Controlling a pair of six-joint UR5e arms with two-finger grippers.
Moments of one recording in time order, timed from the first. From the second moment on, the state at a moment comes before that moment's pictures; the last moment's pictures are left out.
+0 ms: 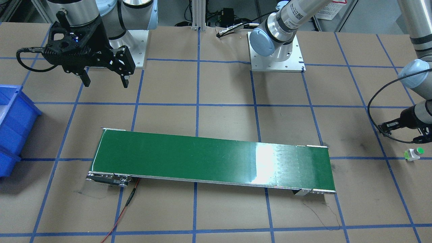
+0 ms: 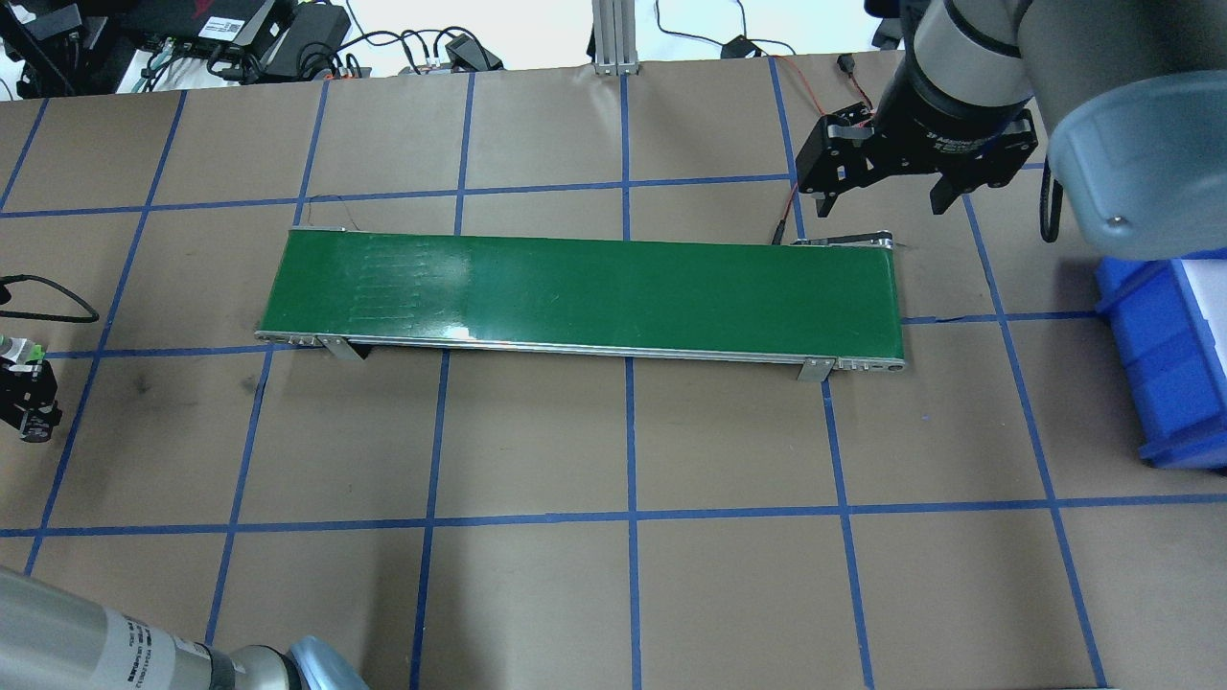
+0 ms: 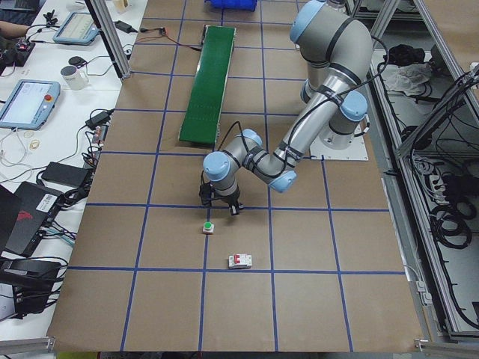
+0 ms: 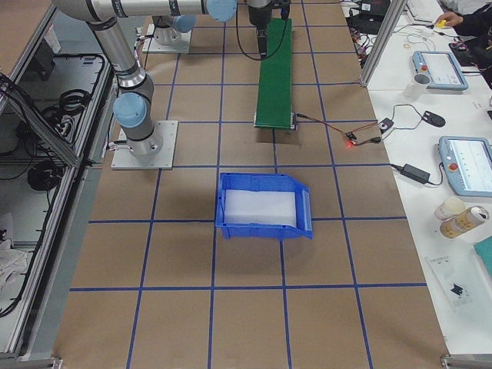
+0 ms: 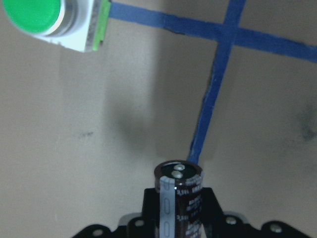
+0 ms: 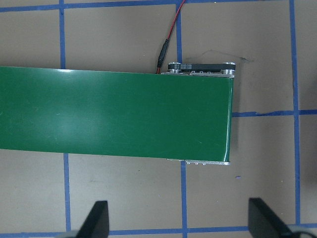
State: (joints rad) left arm -0.73 -2.02 -1.76 -1.05 1.72 0.62; right arm 1.62 -1.63 1.64 -1.71 -1.57 0.08
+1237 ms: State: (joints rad) left arm -1.20 -1.86 -1.76 -1.20 1.74 0.37; right arm 1.62 -1.62 1.63 -1.72 -1.58 0.08
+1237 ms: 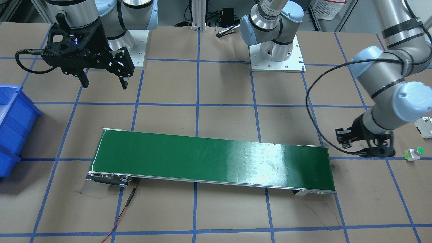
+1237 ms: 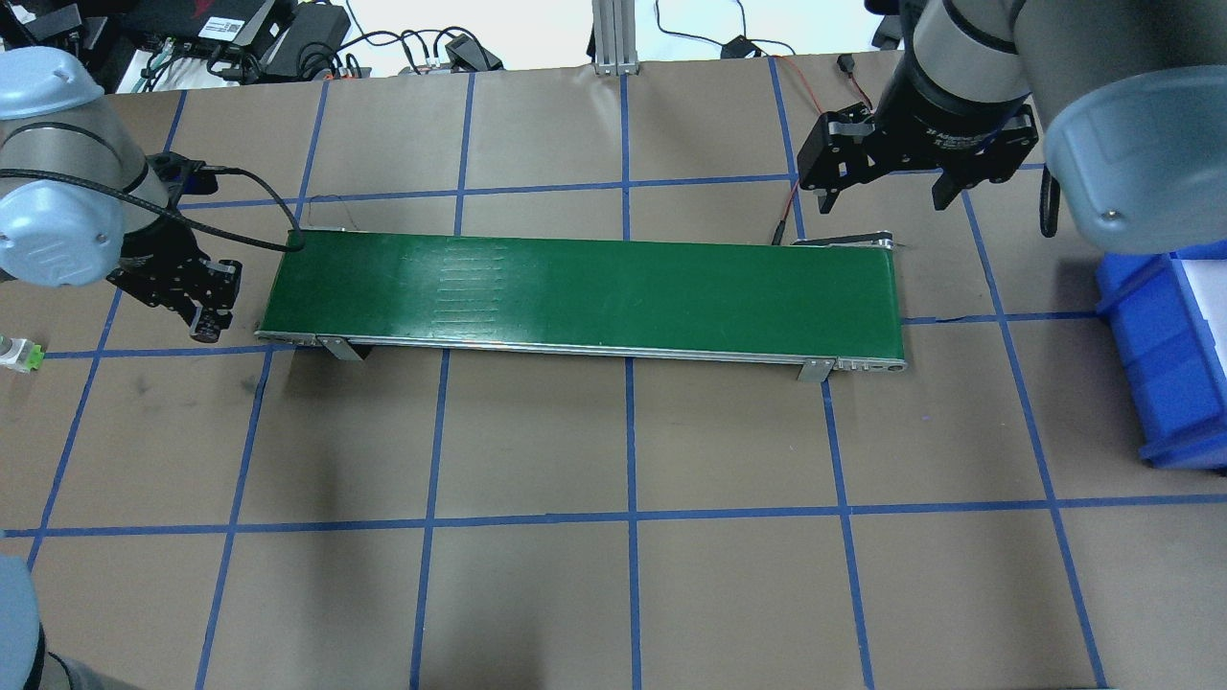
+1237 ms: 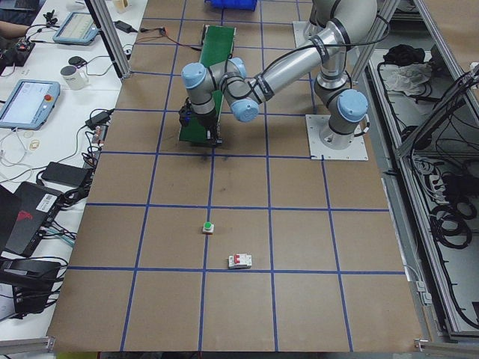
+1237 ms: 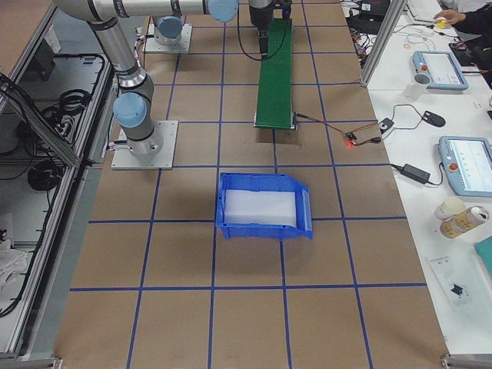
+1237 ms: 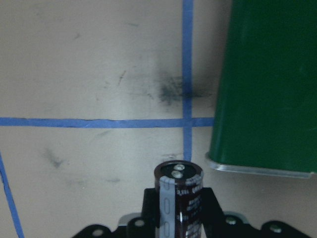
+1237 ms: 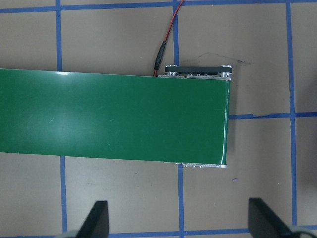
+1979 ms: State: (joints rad) left arm -1.36 -1.87 -1.69 -1.20 1.68 0.37; right arm 1.63 -1.59 1.63 -1.72 -1.60 0.09
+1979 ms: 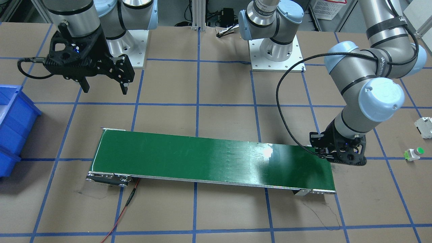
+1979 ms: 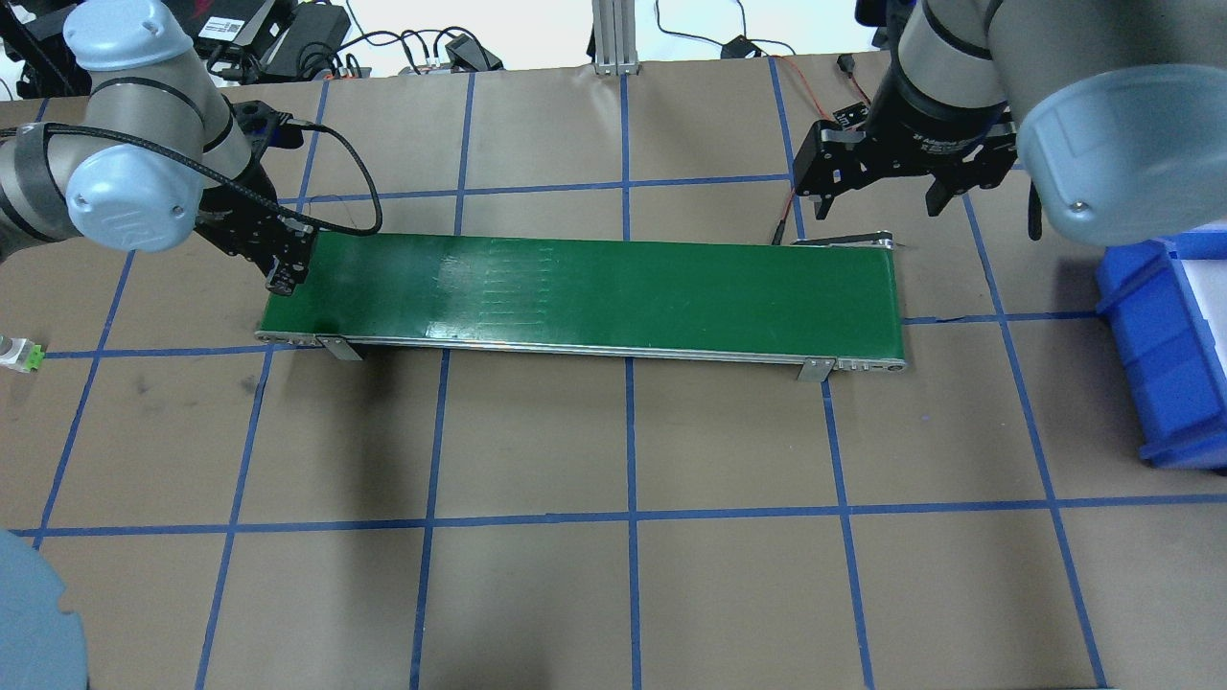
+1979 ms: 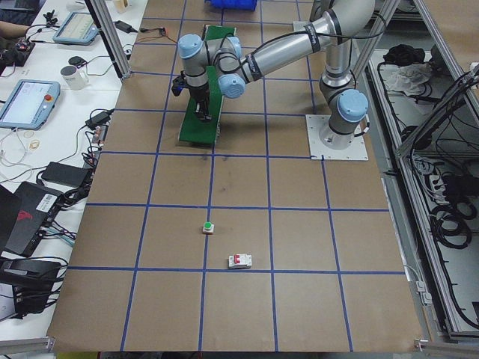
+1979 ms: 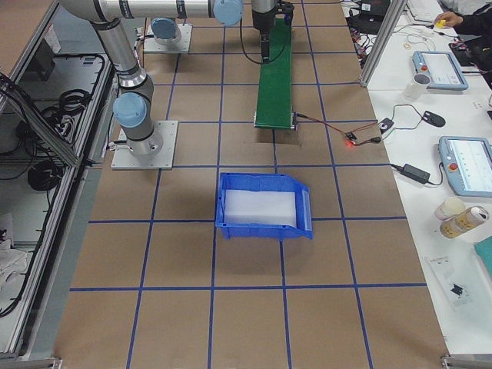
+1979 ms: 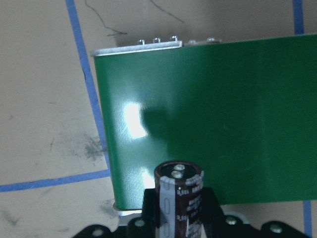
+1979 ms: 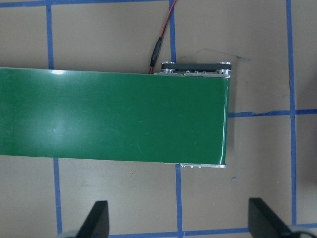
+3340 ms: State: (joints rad) left arm -1.37 -1.95 -1.61 -1.19 1.61 0.30; right arm 1.55 -1.42 1.64 -1.79 -1.55 -0.05
